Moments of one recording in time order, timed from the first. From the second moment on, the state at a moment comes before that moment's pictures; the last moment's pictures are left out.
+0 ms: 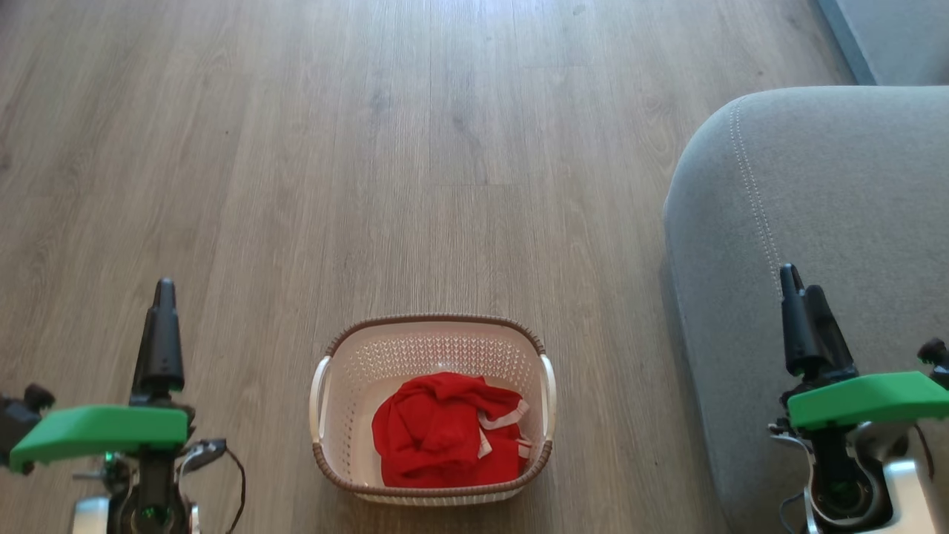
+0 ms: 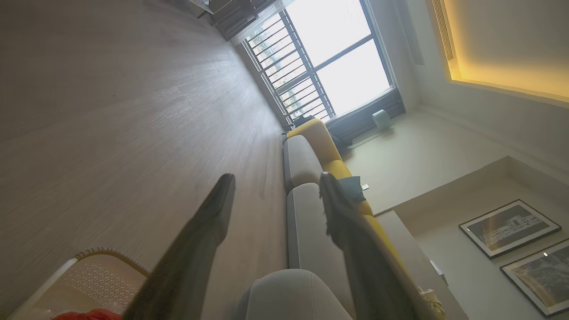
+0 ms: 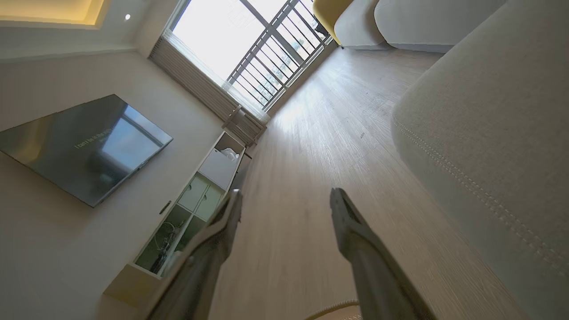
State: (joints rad) left arm -0.05 0.03 0.15 0.10 -1.14 -0.08 -0.04; right arm -0.05 -0.04 -0.11 0.13 0.91 0.13 -0.04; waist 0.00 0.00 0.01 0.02
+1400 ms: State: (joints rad) left arm -0.11 0.15 -0.32 -0.03 -0.38 0.37 -0.17; right arm -0.08 -0.04 0.01 -0.01 0.20 0.13 -0.16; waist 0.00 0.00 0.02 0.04
